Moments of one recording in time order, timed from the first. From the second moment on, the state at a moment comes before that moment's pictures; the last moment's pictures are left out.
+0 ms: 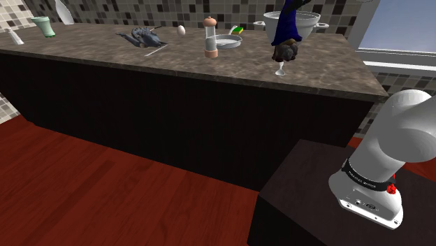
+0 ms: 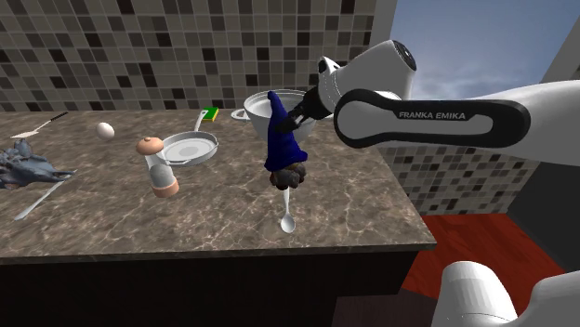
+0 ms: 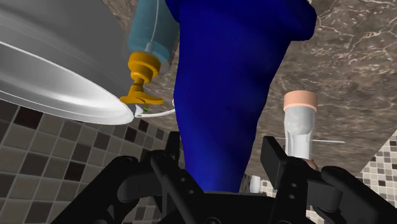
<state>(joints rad) 0.04 -0.60 -0.54 -2.36 -0.04 2.72 -0.49</state>
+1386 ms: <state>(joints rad) 0.03 -0.60 -0.50 -2.22 -0.04 2.58 -0.47</state>
